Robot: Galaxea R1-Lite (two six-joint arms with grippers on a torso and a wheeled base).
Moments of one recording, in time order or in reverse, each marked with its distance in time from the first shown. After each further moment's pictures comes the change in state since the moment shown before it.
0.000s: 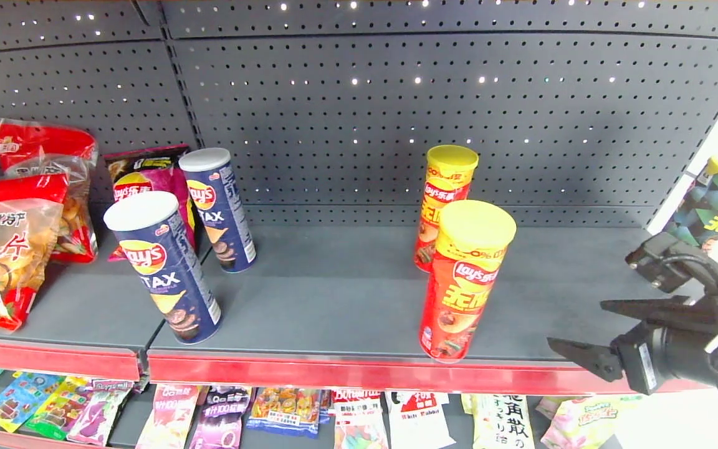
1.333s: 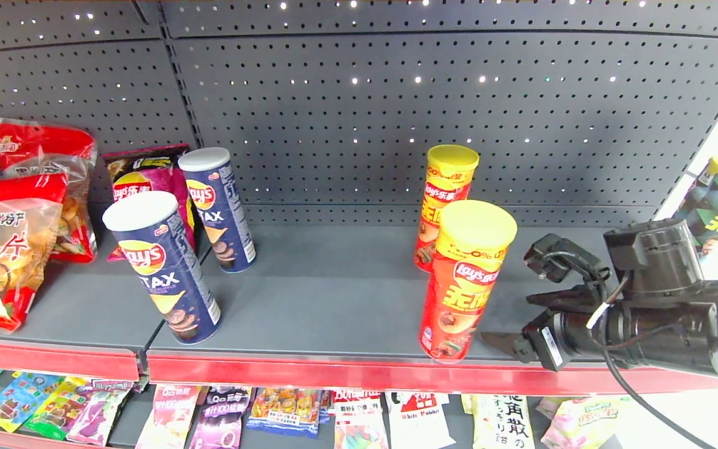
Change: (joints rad) left arm 0.000 0.000 0.000 0.000 0.005 -0.001; right arm 0.119 0.290 -0.103 -0.110 -0.017 0.002
